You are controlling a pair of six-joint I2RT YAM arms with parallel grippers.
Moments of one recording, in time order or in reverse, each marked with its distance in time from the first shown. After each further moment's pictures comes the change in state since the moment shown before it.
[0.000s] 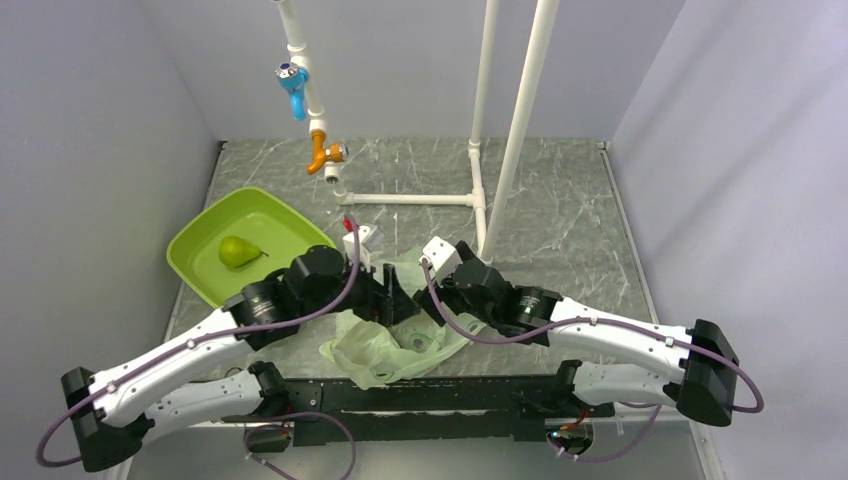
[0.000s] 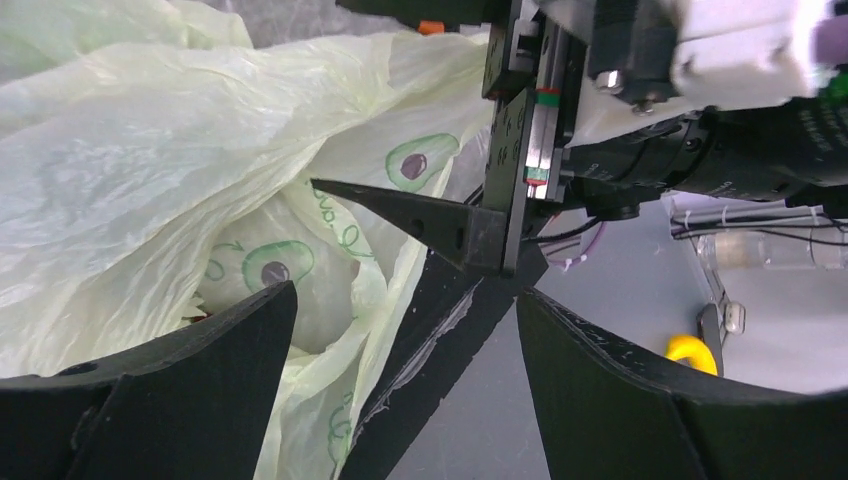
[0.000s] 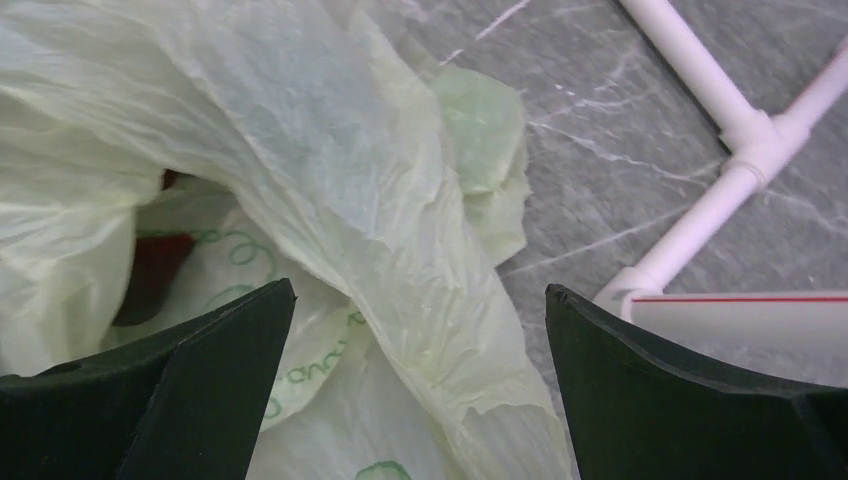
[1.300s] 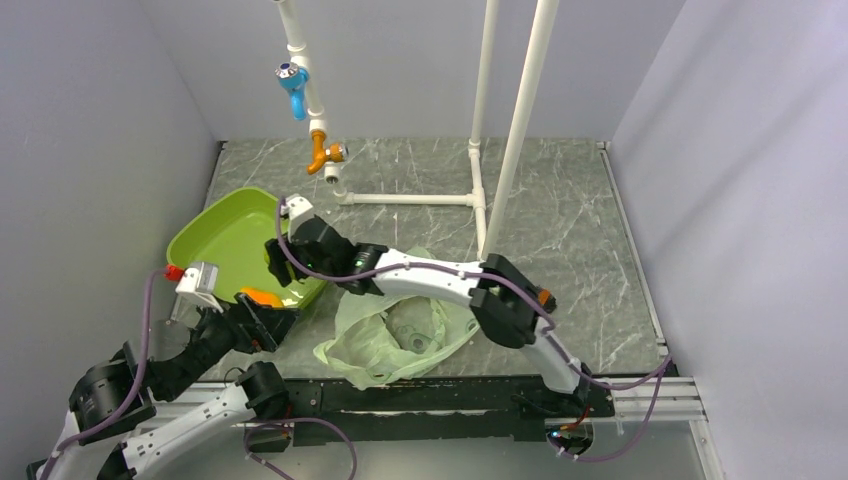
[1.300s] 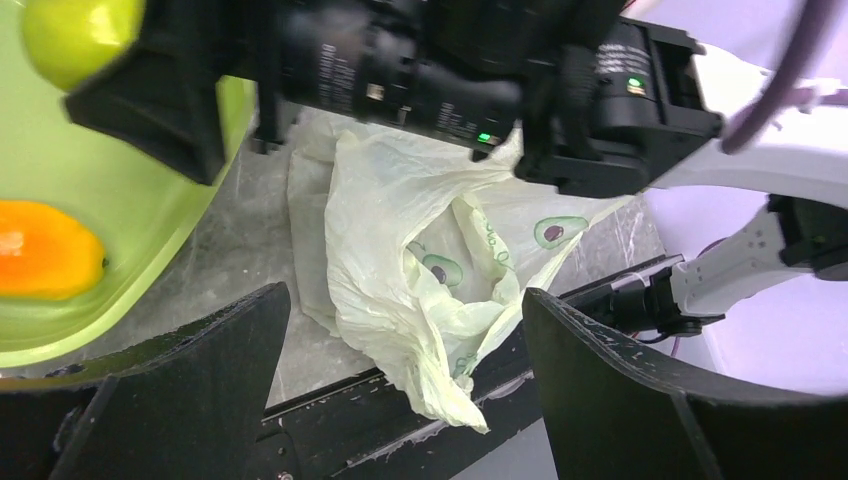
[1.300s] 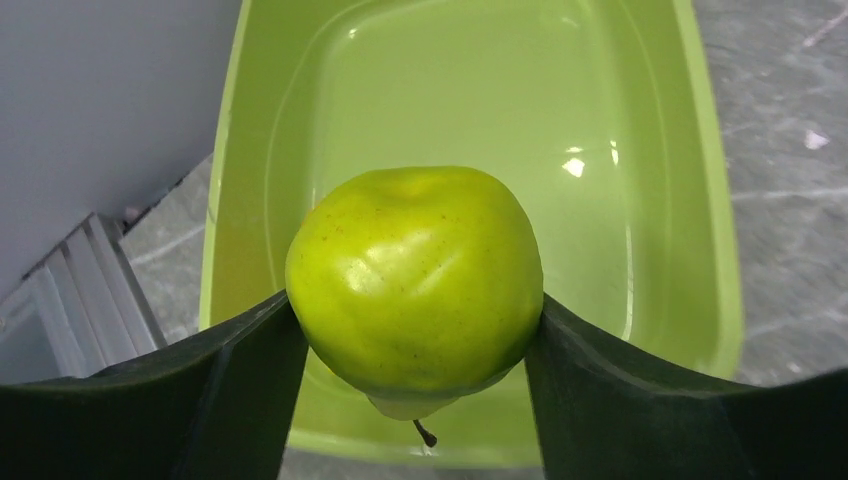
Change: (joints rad) left arm 0.000 -0.652 0.106 -0.625 -0.500 -0.097; right arm 0.089 1.050 1.003 0.234 -0.145 0.416
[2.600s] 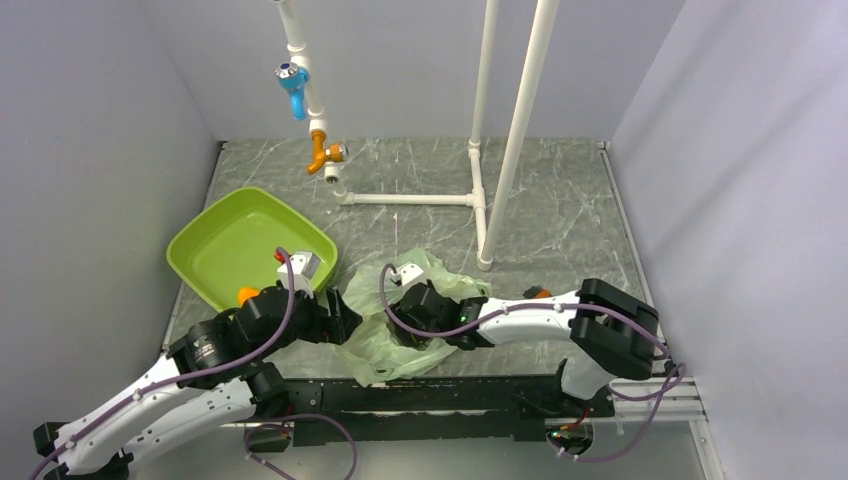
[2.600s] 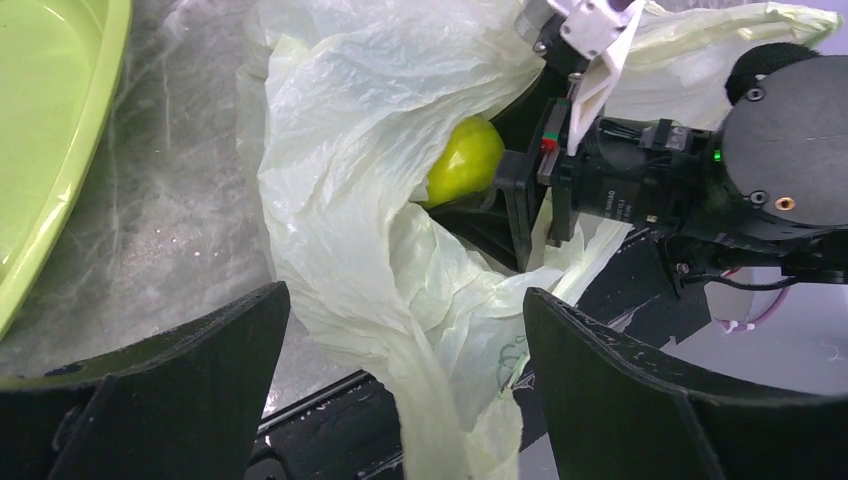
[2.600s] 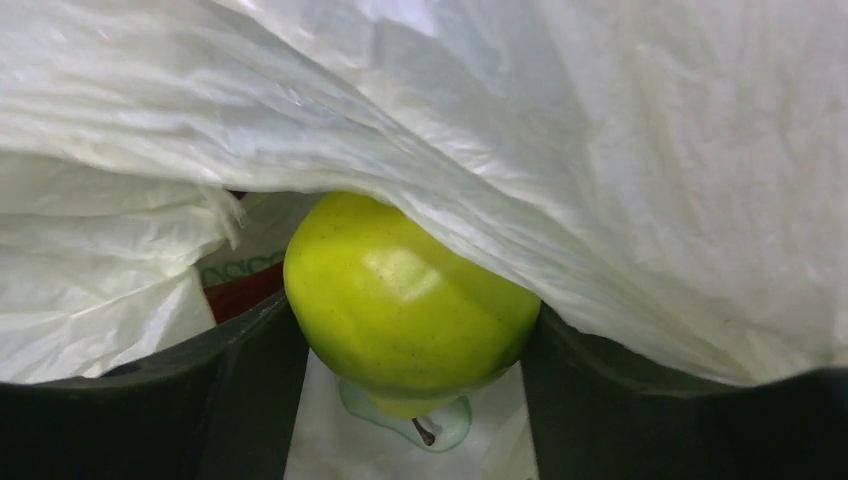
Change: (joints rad) left arm 0.000 0.283 -0.274 0.289 0.150 0.051; right arm 0.006 -0.582 -1.019 -0.020 0.111 0.060
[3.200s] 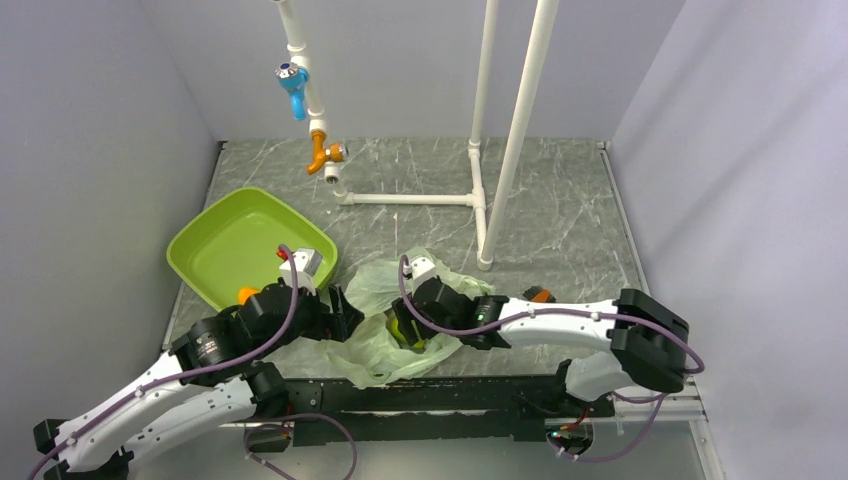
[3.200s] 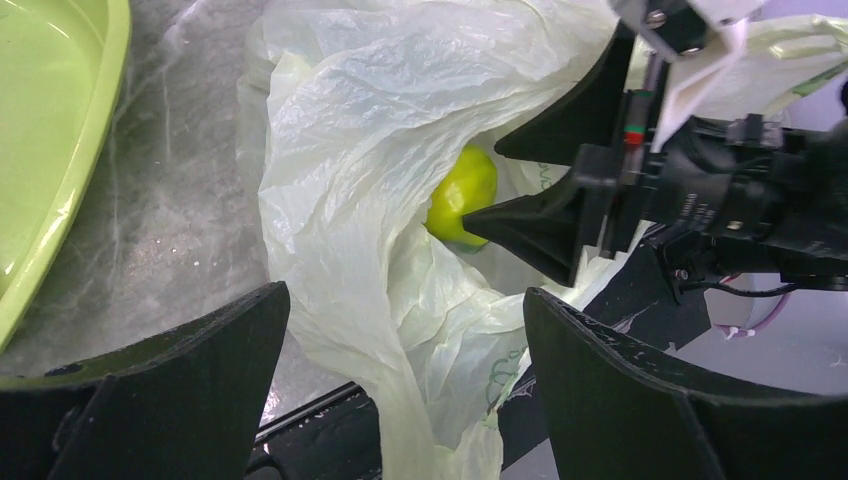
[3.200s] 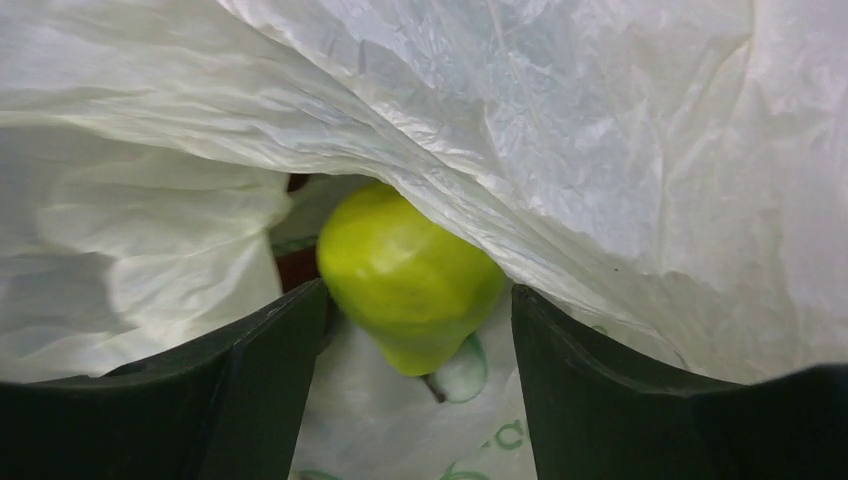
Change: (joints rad) left arm 0.000 0.029 0.014 0.016 -0.008 0.008; right arm 0.001 -0.189 -0.016 -0.068 -0.042 0.057
